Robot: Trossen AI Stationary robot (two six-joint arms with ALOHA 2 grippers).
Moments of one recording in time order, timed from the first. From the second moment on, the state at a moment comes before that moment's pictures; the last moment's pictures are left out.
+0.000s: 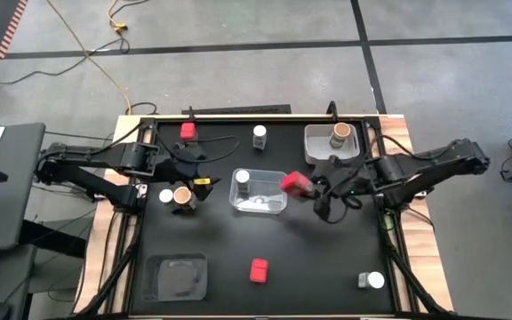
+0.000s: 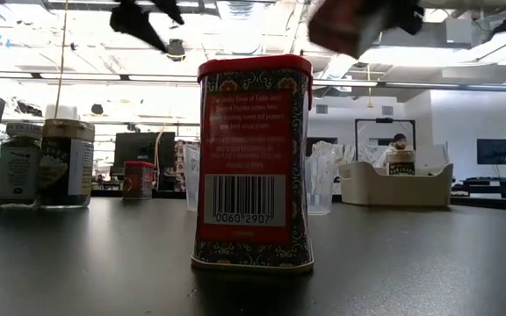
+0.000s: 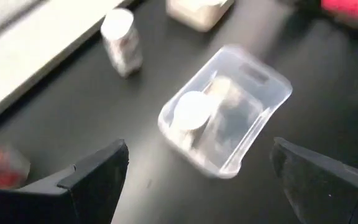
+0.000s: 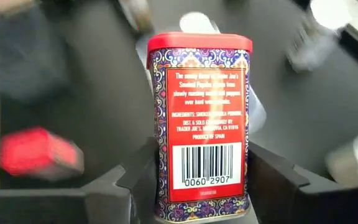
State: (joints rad) left arm -0.08 1.17 1.26 -0.87 -0.43 -0.54; right arm 0.25 1.16 1.12 -0.71 0.37 0.55
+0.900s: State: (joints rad) left arm -0.04 1.23 1.27 -0.56 0.00 -0.09; right arm 0.19 1.54 1.34 -0.36 0.28 0.32
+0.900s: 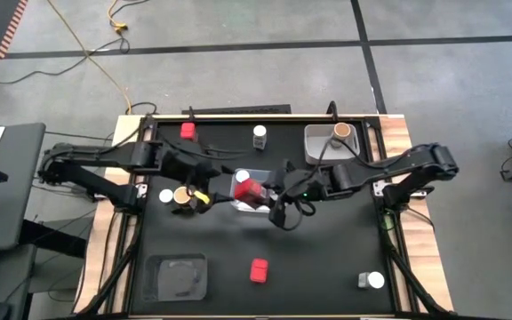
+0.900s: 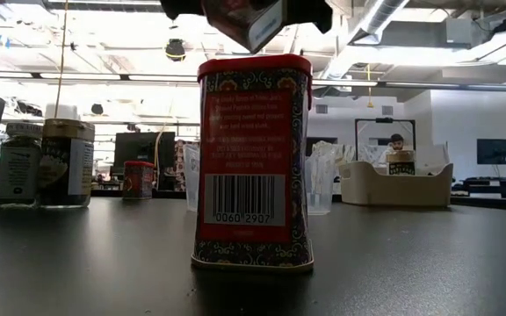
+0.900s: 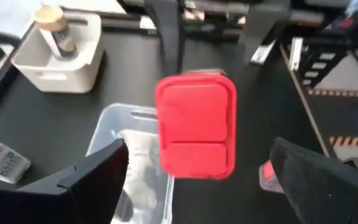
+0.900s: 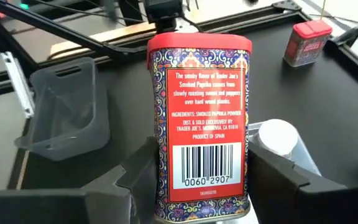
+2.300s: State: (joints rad) left arm -0.02 1.40 1.32 -0.49 0.07 -0.12; right arm 0.18 1.54 1.35 -0.43 0.26 0.31
